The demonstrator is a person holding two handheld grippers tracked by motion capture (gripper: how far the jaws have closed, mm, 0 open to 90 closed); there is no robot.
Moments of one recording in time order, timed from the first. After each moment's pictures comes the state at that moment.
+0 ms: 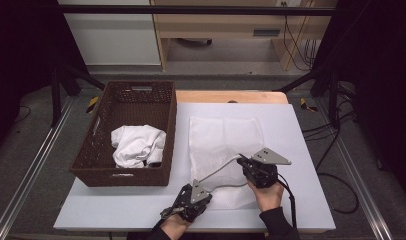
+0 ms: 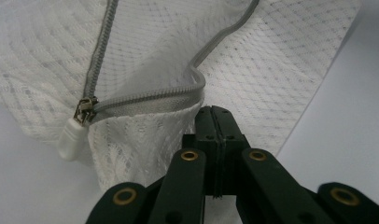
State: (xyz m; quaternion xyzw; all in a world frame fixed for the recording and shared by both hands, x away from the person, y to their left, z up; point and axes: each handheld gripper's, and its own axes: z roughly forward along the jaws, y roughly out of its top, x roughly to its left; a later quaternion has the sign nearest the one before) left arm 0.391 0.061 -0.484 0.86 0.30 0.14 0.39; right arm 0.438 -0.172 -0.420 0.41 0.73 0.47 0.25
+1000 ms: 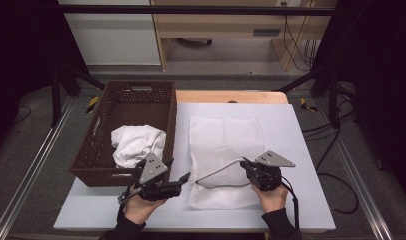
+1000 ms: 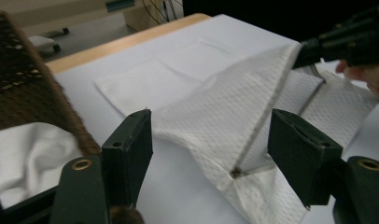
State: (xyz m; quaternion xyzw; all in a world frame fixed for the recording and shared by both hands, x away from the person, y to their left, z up) left arm 0.402 0.153 -0.372 0.78 0.34 0.22 0.48; right arm 0.432 -0.182 -0.425 0.42 0.74 0.47 0.24
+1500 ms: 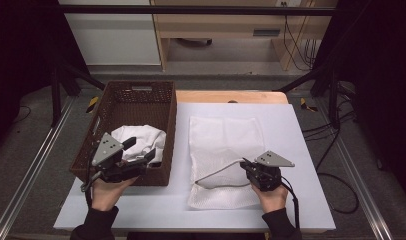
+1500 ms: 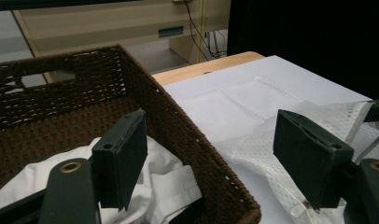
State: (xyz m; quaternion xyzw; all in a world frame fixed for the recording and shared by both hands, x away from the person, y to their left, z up) left arm 0.418 0.224 -0.340 0.72 0.40 0.27 0.51; right arm 0.433 -0.181 -0.427 0.42 0.74 0.46 0.24
